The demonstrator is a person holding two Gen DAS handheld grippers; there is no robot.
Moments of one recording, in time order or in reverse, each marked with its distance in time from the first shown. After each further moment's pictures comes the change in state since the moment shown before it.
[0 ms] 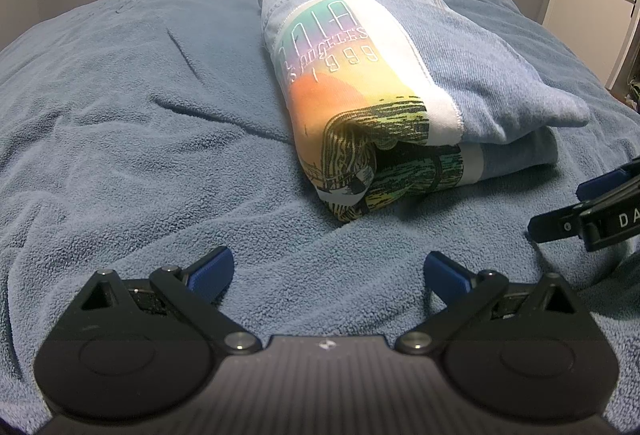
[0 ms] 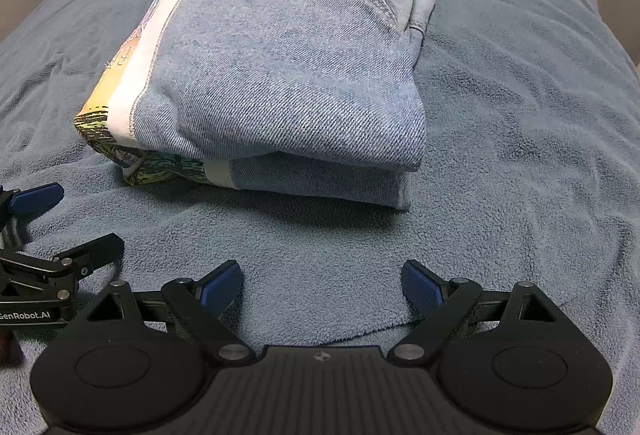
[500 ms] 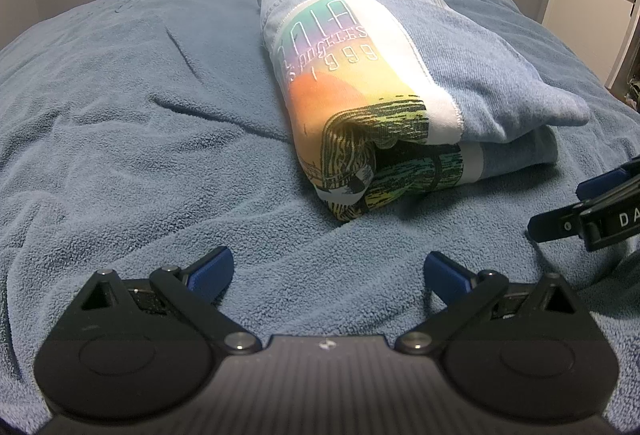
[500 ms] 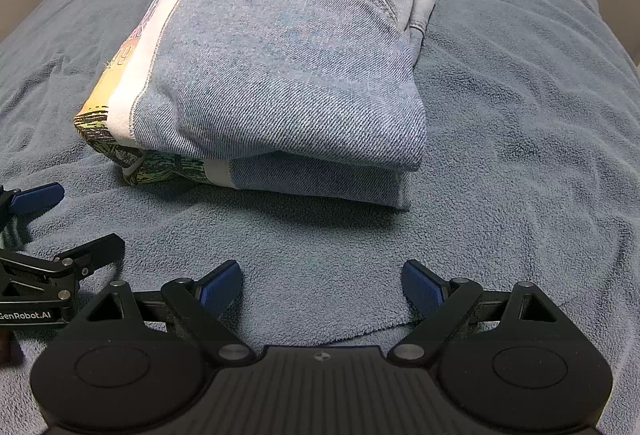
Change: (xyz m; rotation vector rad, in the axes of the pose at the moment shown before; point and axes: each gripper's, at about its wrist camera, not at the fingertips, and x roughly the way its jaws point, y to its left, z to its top) left arm 0.001 0.000 0.000 0.000 0.001 0.000; right arm 0.000 0.000 0.000 0.001 0.000 0.000
